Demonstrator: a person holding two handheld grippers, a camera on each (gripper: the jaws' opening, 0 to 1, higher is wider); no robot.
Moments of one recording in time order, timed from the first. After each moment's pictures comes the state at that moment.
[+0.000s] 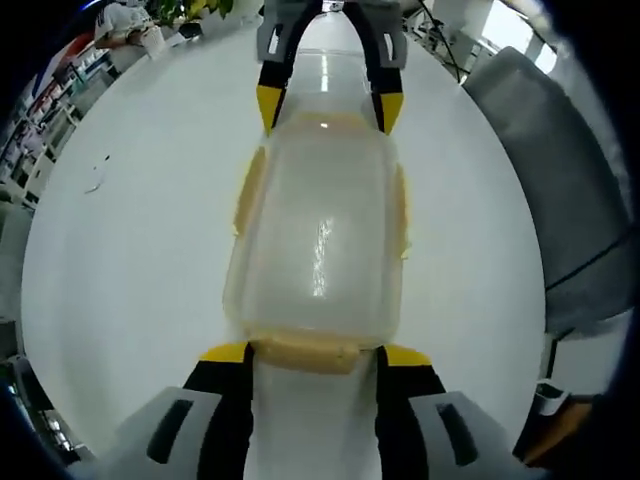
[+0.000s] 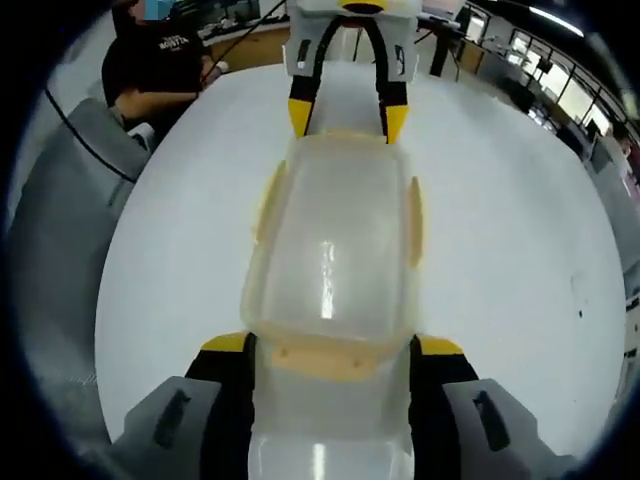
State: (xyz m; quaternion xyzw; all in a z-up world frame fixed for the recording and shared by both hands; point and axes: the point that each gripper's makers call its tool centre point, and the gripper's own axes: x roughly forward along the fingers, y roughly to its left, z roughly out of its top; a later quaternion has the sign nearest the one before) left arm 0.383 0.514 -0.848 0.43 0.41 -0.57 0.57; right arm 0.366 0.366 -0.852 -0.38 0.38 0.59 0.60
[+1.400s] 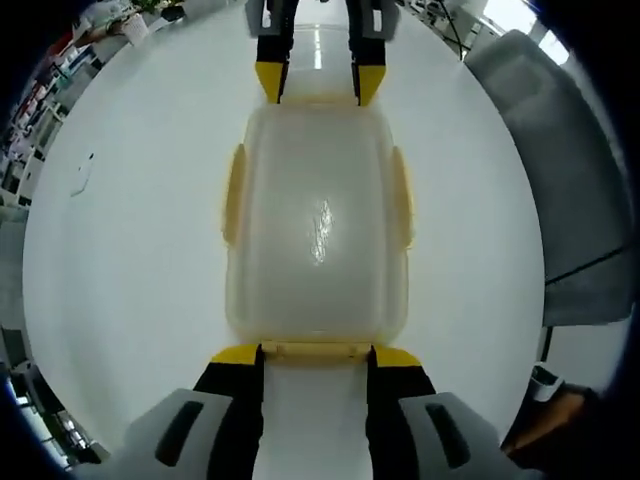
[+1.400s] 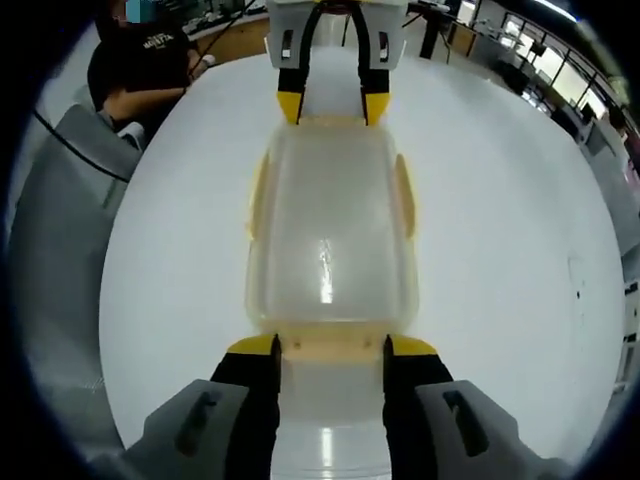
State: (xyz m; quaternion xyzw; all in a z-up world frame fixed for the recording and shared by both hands) left arm 0.383 0.511 -0.851 0.48 0.45 -0.54 0.53; right arm 0.367 0.355 -0.851 -0.38 0.41 0.57 0.60
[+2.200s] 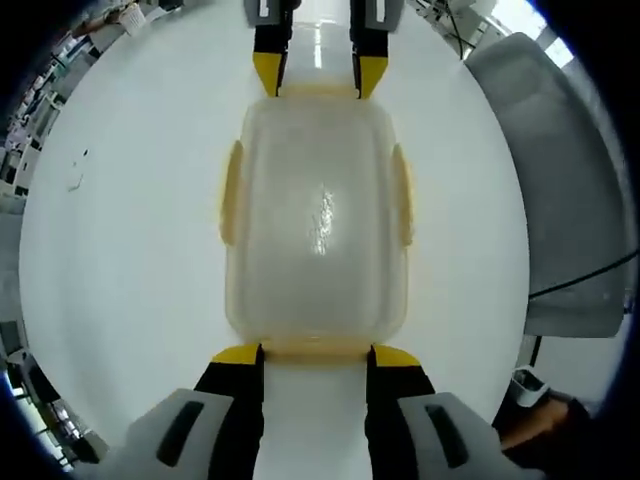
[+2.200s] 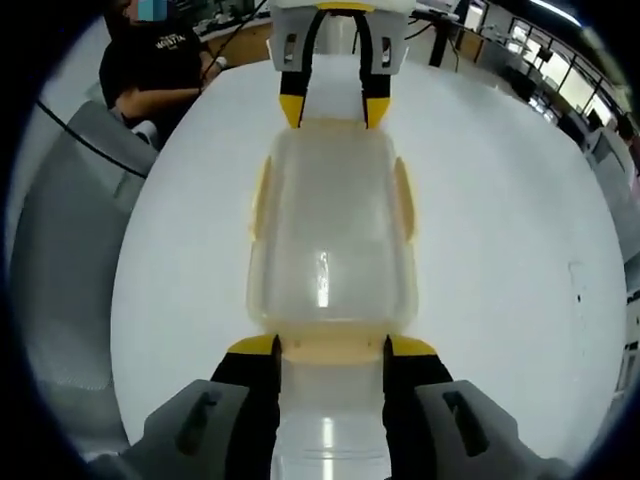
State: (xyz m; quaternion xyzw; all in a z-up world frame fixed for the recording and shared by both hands) left arm 0.362 0.511 -0.831 0.47 0.47 -0.53 0.53; right arm 0.353 0.351 -0.832 -0.38 0.40 0.59 0.59
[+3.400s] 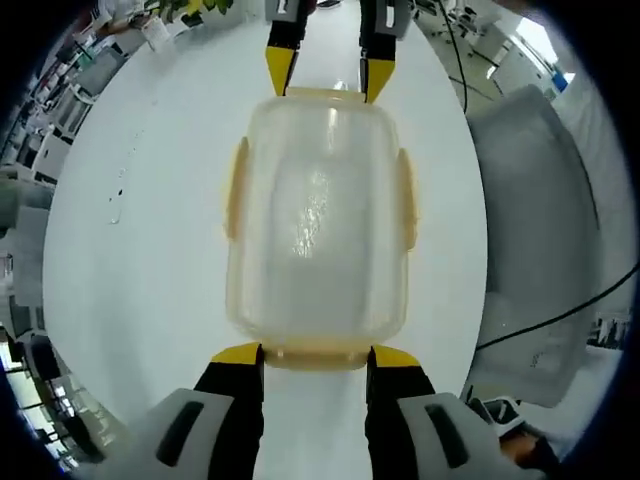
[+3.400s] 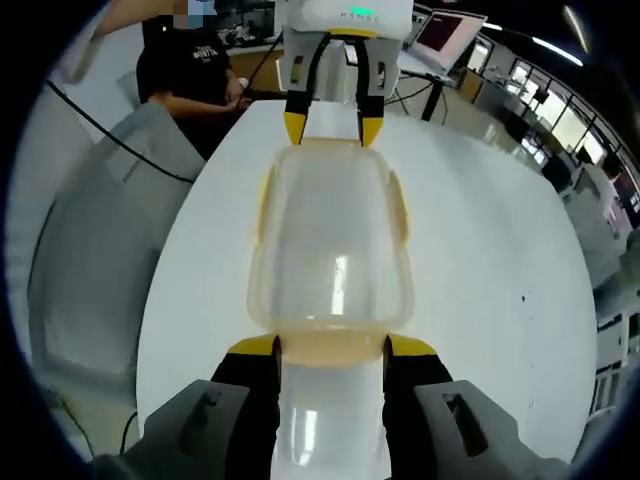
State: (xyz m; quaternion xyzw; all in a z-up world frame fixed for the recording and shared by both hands) left arm 0.340 0.437 -0.753 0.46 0.47 -0.50 0.56; right arm 0.342 0.274 -0.752 -0.38 0.32 0.60 0.62
